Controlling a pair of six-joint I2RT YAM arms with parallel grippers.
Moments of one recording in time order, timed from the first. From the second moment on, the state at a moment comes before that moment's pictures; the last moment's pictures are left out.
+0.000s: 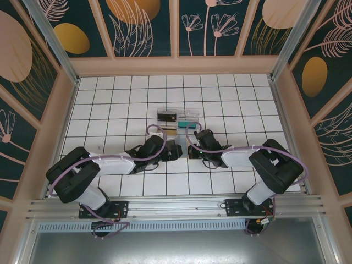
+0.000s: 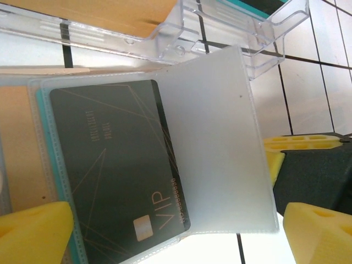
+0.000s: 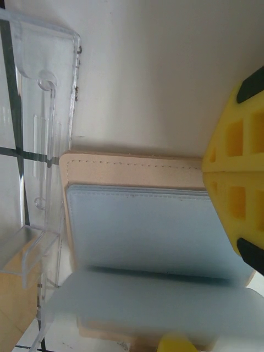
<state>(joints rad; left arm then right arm) -0.85 1.52 0.56 0.25 0.00 -0.89 0.73 1.56 0.54 0.21 -0.10 0.65</state>
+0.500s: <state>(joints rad) -0.85 1.48 0.61 0.16 -0.03 -0.84 0.73 1.56 0.53 0.20 -0.10 0.66</state>
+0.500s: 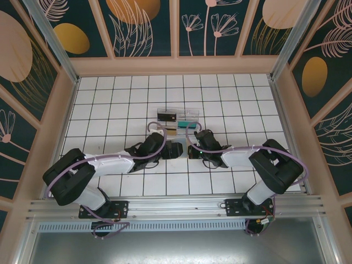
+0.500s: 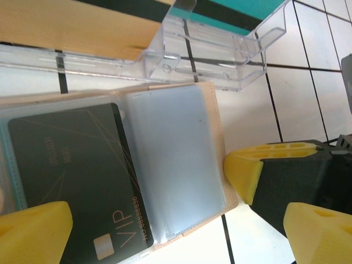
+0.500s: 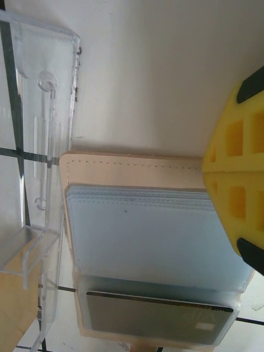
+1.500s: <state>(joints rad) -0.79 1.50 0.55 0.13 -0.09 -0.80 0.80 1.53 0.61 0.20 -0.16 0.74</state>
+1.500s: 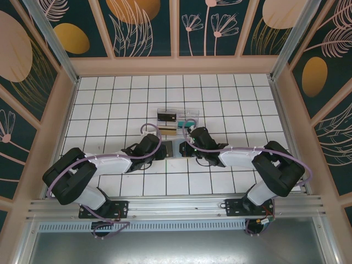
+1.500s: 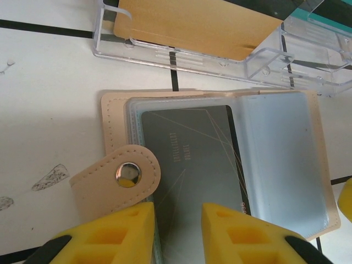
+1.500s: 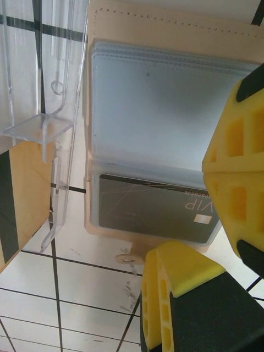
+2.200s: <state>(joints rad) -0.79 1.55 0.55 0.21 -0.02 -0.80 0.80 1.58 0.62 0.20 -0.16 0.76</state>
